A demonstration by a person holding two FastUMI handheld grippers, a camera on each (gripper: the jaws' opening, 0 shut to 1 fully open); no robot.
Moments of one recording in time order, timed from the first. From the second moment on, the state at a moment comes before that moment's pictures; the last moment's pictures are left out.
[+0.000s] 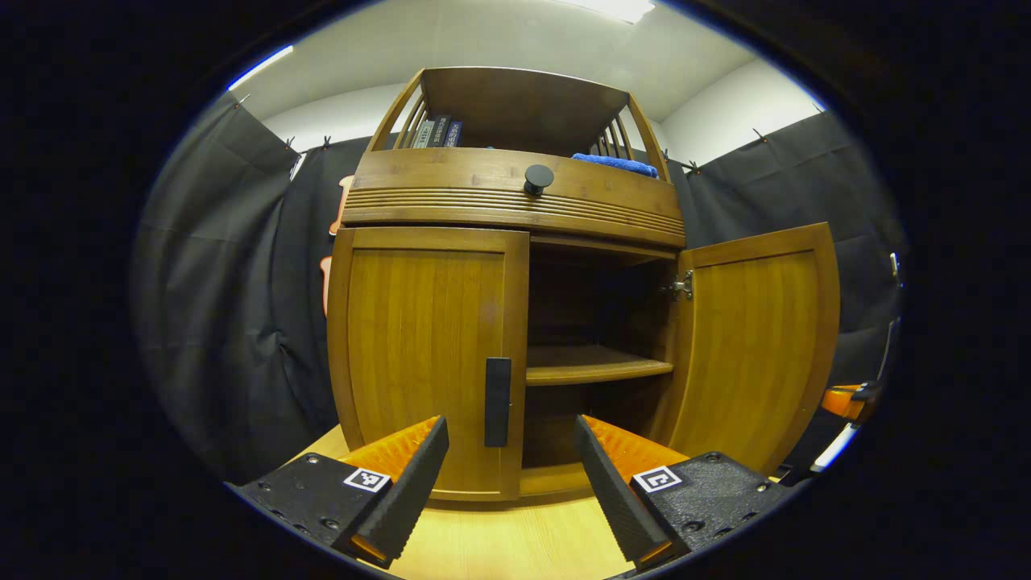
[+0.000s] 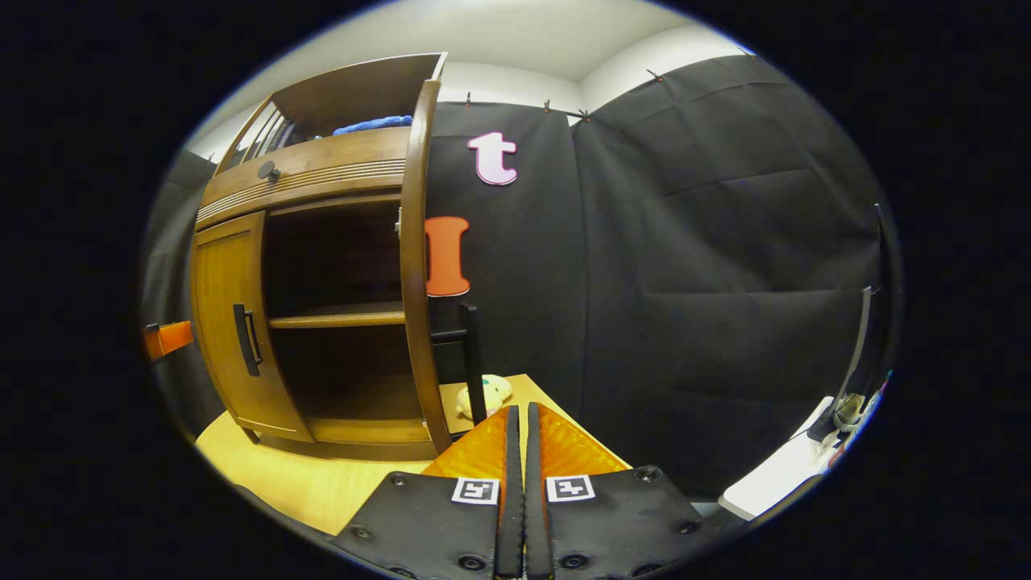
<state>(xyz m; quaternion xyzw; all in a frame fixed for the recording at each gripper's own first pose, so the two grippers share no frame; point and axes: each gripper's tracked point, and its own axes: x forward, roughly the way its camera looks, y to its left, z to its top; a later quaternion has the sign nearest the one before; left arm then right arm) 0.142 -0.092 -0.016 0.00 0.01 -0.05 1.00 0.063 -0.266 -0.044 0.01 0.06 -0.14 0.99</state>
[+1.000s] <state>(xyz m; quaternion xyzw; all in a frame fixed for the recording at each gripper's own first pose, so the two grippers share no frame) 0.278 -0.070 -0.072 0.00 0.02 0.00 1.00 0.032 -0.278 -0.011 -0.01 0.04 -0.20 0.98</state>
